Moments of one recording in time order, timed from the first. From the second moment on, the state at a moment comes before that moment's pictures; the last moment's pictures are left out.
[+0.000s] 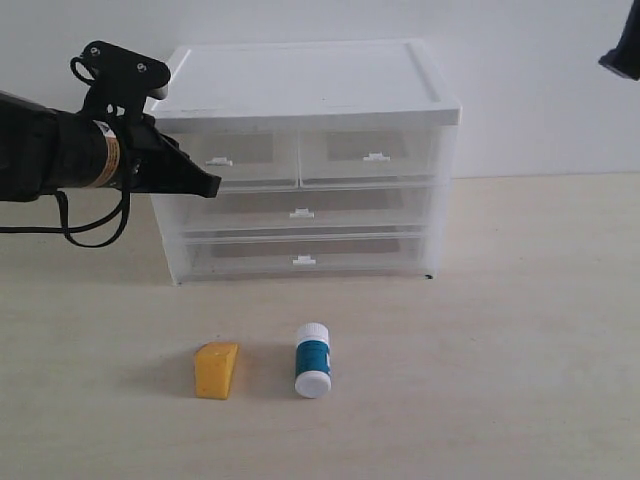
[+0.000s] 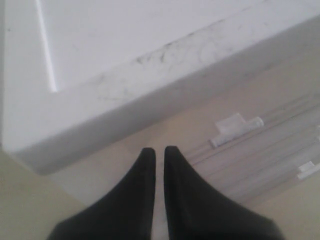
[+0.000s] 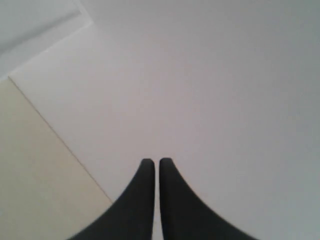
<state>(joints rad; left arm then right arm) -0.36 1.75 -1.11 1.75 0.09 -1.57 0.47 1.21 -1.13 -1.16 0.54 0.11</state>
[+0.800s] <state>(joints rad) -0.36 1.75 -1.11 1.75 0.09 -1.57 0.91 1.46 -1.12 -1.52 0.81 0.34</state>
